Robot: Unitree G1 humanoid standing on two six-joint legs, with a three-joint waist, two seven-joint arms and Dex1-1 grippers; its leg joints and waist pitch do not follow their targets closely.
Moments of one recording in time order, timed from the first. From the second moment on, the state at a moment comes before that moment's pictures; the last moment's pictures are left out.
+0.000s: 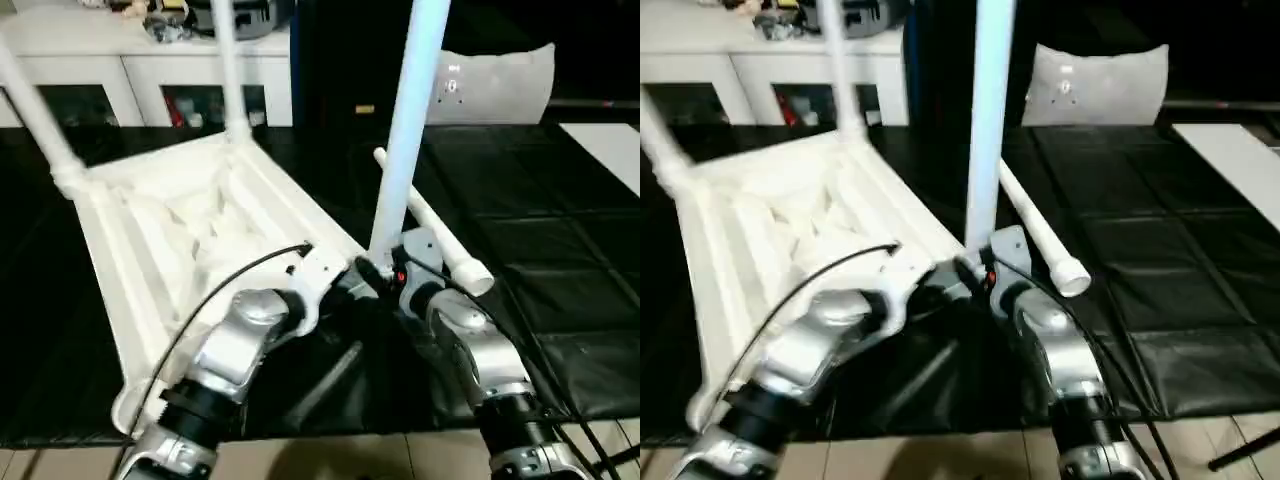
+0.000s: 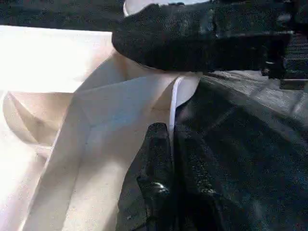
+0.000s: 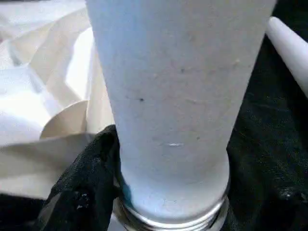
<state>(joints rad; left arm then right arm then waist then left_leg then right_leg) -0.45 0.07 -0.29 0.24 0.07 0.57 -0.58 -0.38 -0.05 0.03 0.36 0.07 0.29 0.34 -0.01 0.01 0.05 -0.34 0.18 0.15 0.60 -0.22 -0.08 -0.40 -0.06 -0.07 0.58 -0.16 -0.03</state>
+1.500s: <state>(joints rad) -0.42 0.53 -0.44 0.15 -0.01 0.21 -1.23 -0.33 -0.41 0.24 0.28 0.19 0.12 1.21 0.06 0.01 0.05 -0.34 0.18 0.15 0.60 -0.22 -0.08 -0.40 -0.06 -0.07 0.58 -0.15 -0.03</state>
